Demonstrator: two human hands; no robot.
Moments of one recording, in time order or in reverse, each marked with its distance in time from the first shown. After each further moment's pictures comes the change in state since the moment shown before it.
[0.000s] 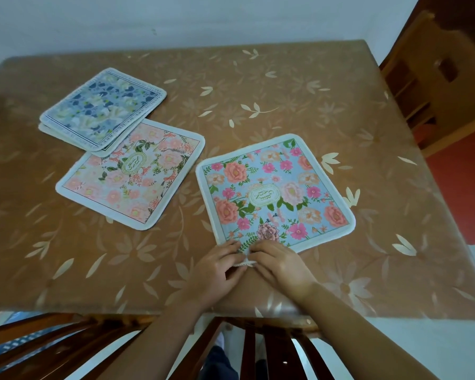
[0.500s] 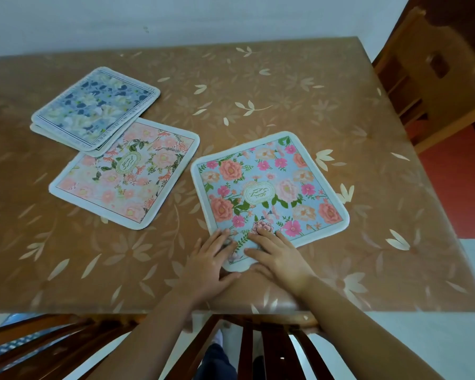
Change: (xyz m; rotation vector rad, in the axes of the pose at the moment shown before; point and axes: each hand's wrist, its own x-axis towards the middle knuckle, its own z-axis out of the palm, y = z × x) left_hand -0.002 -0.021 0.002 0.274 -0.267 -0.029; right_hand -0.005 0.009 0.001 -0.242 -0.066 0.025
